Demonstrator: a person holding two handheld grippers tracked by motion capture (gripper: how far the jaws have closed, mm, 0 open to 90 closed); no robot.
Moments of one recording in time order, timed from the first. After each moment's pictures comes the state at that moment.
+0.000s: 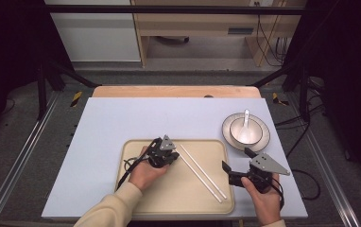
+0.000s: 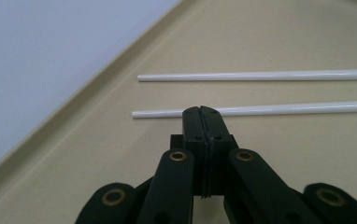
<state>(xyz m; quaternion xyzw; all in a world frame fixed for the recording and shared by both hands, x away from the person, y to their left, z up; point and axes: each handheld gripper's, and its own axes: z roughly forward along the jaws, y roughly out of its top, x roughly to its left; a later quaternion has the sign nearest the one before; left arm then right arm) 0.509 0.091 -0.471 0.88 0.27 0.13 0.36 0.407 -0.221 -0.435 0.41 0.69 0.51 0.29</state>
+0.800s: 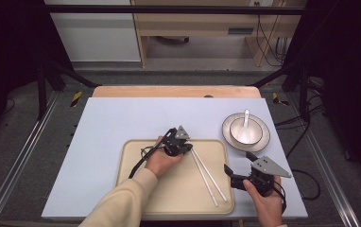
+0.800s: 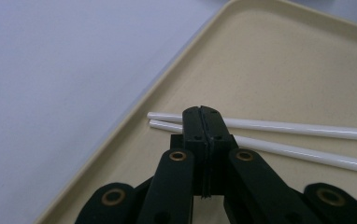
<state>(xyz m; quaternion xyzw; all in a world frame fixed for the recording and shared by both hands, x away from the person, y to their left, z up) 0.548 0.040 -0.474 0.88 0.24 0.11 0.39 0.401 -0.226 -0.442 0.42 0.70 0.50 0.29</state>
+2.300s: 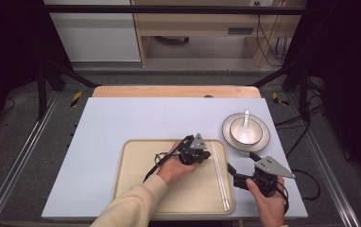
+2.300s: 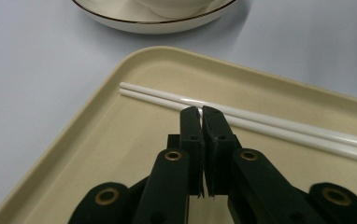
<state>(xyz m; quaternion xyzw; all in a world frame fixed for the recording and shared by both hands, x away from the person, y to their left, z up) 0.514 0.008 -0.464 0.89 0.16 0.10 0.41 0.398 -0.233 -0.441 0.44 0.69 0.50 0.29</state>
